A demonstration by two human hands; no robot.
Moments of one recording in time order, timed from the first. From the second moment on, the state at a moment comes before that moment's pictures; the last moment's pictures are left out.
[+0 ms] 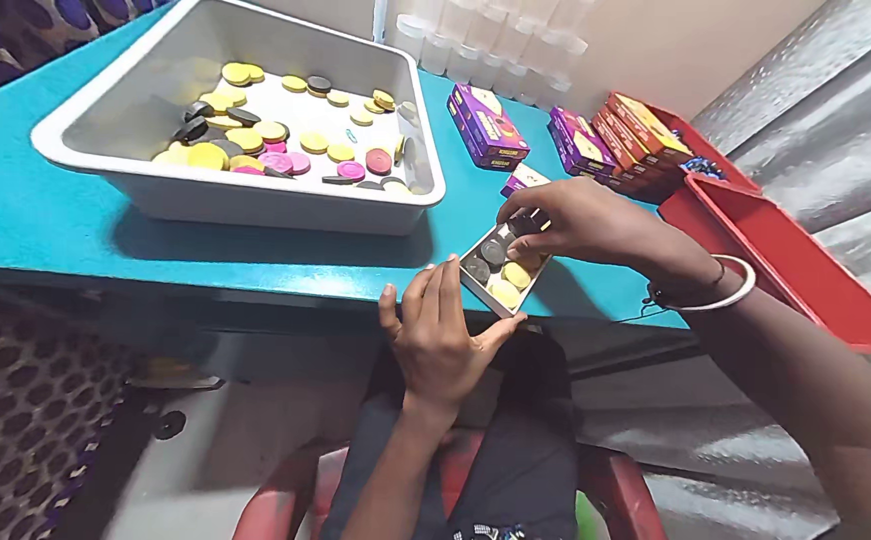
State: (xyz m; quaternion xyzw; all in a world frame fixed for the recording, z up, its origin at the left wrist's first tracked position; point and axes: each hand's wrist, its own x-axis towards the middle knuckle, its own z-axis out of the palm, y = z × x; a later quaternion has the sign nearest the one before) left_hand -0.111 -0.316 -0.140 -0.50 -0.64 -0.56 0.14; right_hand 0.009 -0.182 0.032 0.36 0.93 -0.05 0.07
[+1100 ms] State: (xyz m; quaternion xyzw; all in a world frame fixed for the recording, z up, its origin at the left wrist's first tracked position) left_hand -0.113 -0.317 -0.139 -0.50 -0.64 -0.56 0.14; right_hand 0.018 -0.162 0.028 0.43 0.90 -0.07 0.04
